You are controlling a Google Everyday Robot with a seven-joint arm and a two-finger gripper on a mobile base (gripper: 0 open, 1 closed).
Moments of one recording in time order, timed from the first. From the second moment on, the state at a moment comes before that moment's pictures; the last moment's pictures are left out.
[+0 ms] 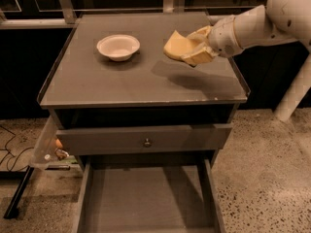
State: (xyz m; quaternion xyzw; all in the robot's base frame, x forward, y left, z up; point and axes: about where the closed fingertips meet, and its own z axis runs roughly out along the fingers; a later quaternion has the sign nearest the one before) arm 0.672 -0.120 0.912 -0.59 0.66 0.14 0.45
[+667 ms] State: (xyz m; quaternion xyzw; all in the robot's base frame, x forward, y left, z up) arm 0.687 -0.124 0.859 -0.55 0.70 0.15 0.43
